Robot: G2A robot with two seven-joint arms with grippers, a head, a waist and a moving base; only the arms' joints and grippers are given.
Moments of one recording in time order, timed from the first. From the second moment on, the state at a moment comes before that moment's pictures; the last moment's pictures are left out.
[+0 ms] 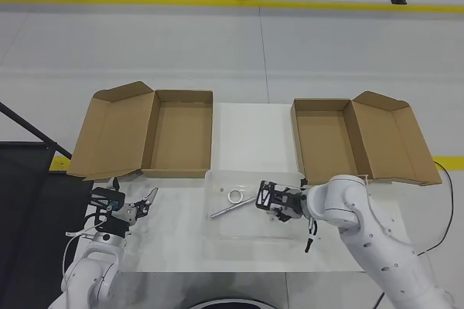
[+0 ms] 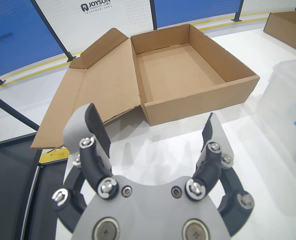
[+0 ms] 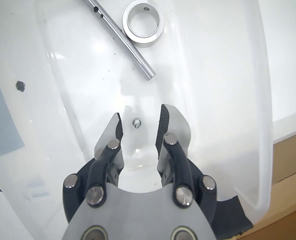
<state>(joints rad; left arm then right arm) 1.76 -1.16 -1.58 -1.84 1.37 0.01 0.13 -0.93 -1.06 0.97 -1.66 -0.98 -0.77 1.06</state>
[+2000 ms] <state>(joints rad) 1.76 -1.16 -1.58 -1.84 1.37 0.01 0.13 -1.04 -0.96 1.24 -1.76 -0.88 -0.75 0.71</state>
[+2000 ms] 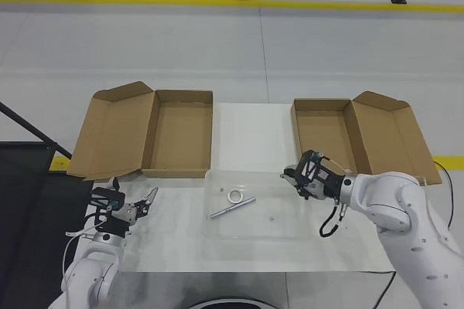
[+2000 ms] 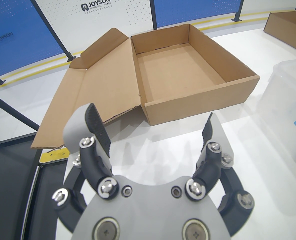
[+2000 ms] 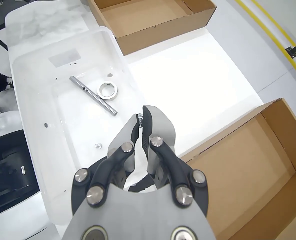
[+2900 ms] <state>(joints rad) 1.76 -1.16 -1.58 -1.84 1.37 0.01 0.13 -0.54 -1.10 0.94 -1.13 -1.02 -0.05 0.88</state>
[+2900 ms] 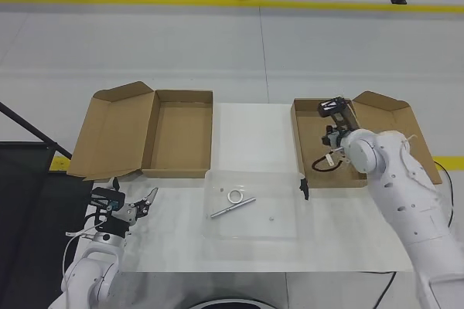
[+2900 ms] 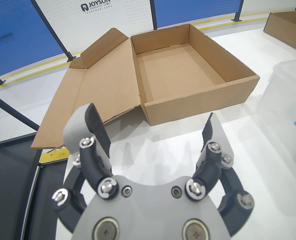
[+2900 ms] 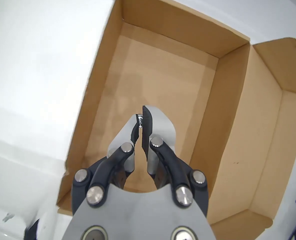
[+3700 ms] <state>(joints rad) 1.76 -1.16 -1.58 -1.84 1.37 0.01 0.13 -0.27 -1.28 0.72 -0.57 -0.99 -0.15 0.82</state>
